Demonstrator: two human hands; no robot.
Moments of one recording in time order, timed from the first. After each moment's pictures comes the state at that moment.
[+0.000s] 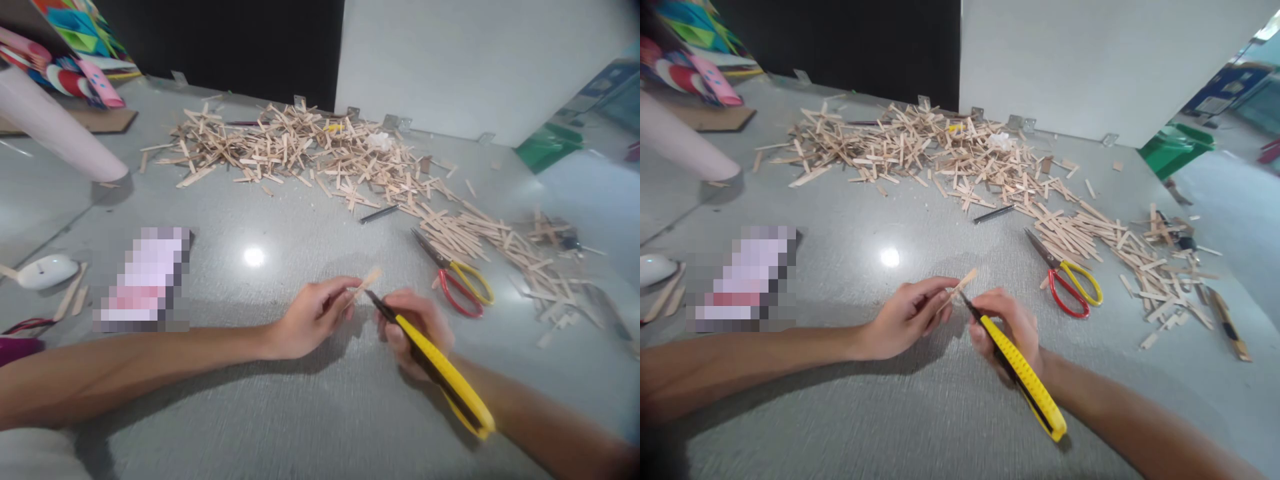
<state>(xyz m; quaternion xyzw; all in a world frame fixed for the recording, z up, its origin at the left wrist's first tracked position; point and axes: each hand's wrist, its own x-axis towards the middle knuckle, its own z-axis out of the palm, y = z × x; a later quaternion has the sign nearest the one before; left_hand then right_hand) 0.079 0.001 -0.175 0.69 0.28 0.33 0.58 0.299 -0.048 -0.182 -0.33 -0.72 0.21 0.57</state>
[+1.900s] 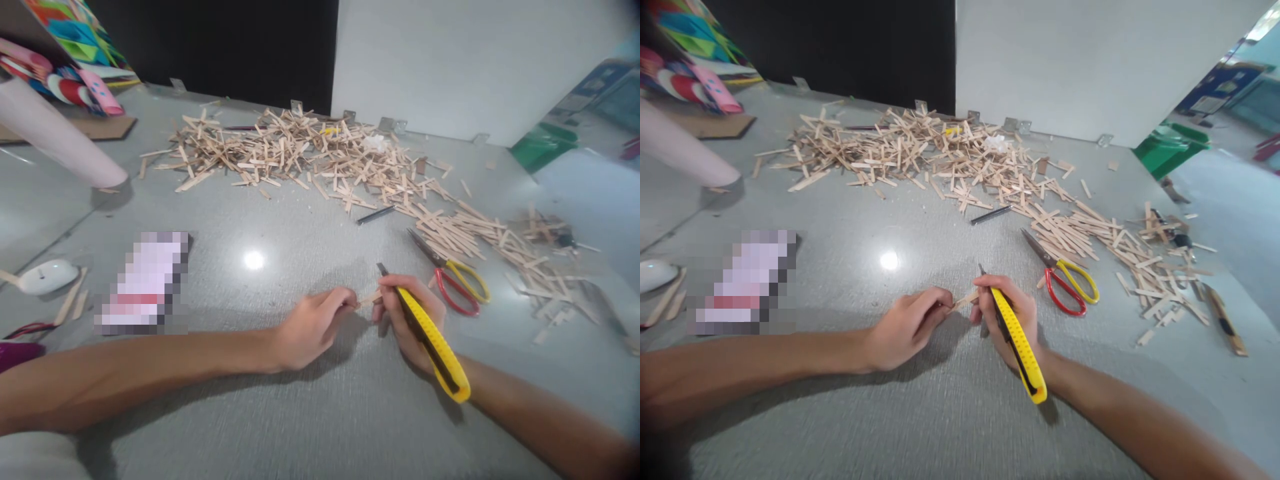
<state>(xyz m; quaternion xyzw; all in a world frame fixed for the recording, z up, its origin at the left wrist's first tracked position) 0.079 -0.005 -0.184 0.85 0.26 0.36 0.29 0.293 -0.045 -0.169 -0.48 -0.60 0.32 0.56</state>
